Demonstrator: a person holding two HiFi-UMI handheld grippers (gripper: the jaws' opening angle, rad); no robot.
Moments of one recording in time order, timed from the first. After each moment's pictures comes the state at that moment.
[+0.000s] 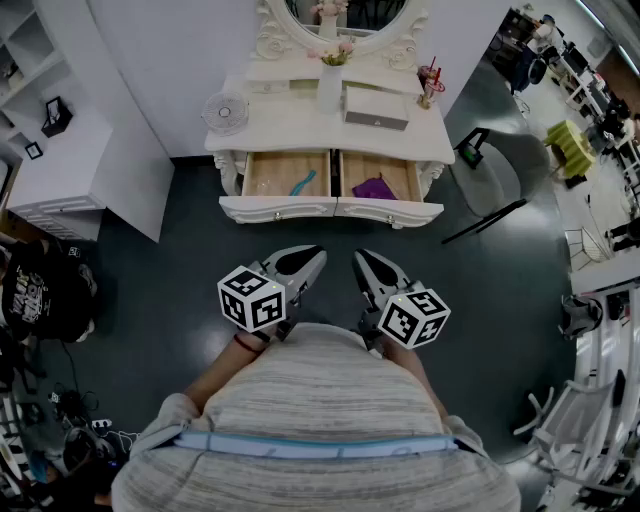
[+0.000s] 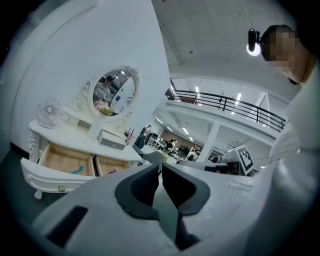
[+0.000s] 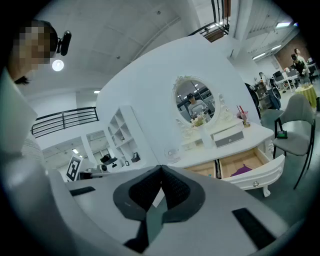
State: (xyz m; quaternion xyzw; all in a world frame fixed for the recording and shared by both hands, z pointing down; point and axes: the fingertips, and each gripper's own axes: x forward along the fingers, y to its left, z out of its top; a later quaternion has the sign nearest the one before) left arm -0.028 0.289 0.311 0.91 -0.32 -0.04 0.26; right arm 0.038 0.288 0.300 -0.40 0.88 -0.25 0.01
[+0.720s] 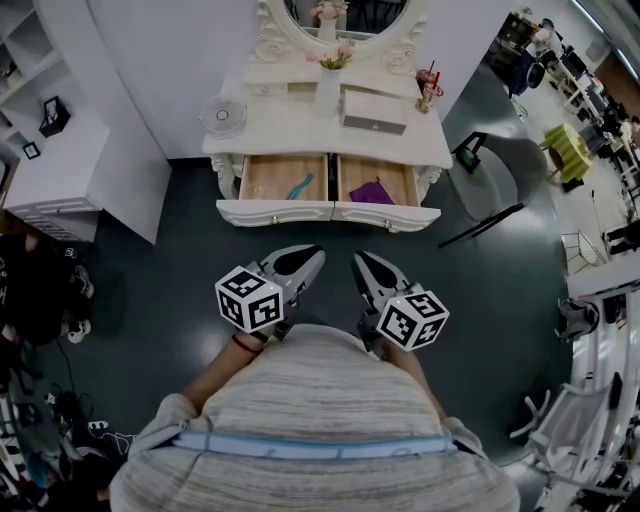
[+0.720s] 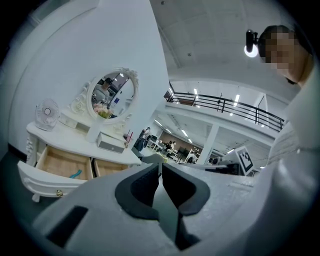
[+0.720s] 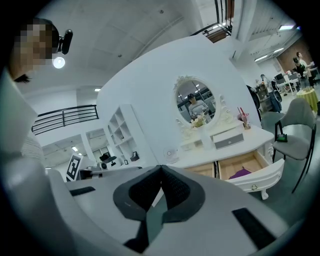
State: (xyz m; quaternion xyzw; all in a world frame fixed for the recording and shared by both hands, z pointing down) left arm -0.029 0.279 0.306 0.91 -0.32 -0.05 0.25; right arm 0.039 0.281 0.300 -0.40 0.88 -0.24 0.00
